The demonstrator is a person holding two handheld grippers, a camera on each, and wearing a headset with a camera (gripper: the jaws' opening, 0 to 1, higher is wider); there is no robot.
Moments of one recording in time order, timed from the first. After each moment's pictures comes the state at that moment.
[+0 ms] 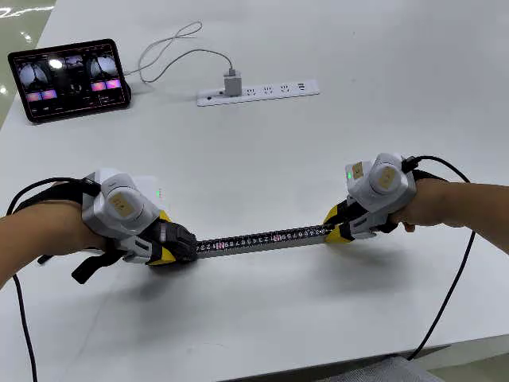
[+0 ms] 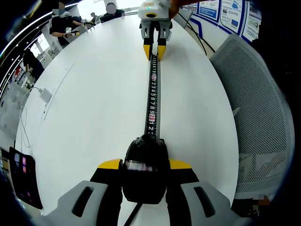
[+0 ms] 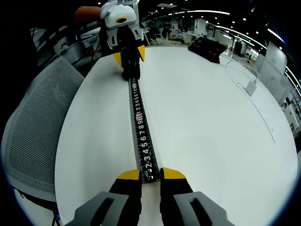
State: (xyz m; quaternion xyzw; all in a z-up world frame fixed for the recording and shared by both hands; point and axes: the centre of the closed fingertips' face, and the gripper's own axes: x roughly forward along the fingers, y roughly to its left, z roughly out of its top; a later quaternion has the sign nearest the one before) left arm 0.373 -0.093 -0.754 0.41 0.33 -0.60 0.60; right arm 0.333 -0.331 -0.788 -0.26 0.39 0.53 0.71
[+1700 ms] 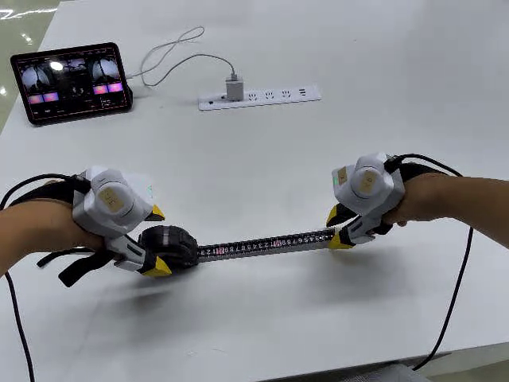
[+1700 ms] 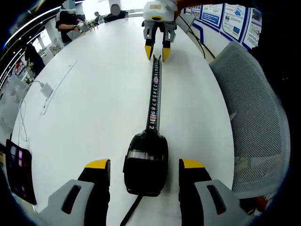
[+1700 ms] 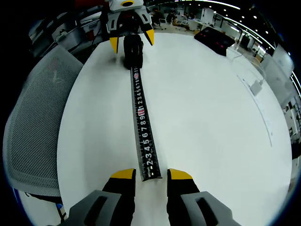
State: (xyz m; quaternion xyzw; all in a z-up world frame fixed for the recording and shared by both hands) left arm 0.376 -0.085 -0.750 0.38 0.35 -0.60 0.61; right arm 0.334 -0.338 -0.787 -0.32 0.44 0.51 0.67
